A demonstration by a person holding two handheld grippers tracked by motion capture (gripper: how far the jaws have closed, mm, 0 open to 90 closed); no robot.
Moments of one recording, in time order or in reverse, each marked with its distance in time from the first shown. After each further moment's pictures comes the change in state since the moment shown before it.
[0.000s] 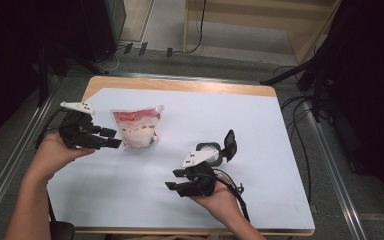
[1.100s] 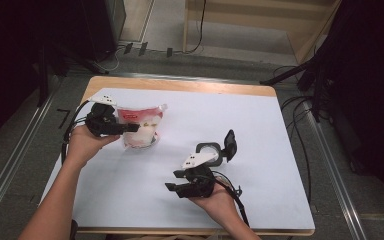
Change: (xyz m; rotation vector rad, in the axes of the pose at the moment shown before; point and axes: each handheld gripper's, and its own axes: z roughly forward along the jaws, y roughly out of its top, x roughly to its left) left arm 0.016 0.028 0.060 -0.092 0.054 -0.008; right arm -0.005 -0.010 0.010 -0.010 -0.018 0.036
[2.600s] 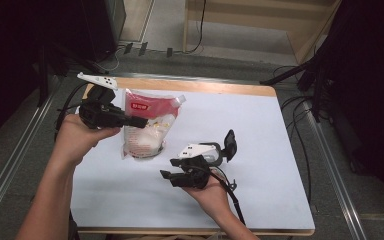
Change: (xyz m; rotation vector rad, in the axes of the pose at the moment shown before) left arm -0.090 0.069 -0.063 0.023 -0.210 0.061; right arm -0.002 0.021 0.006 -0.096 -0.073 0.024
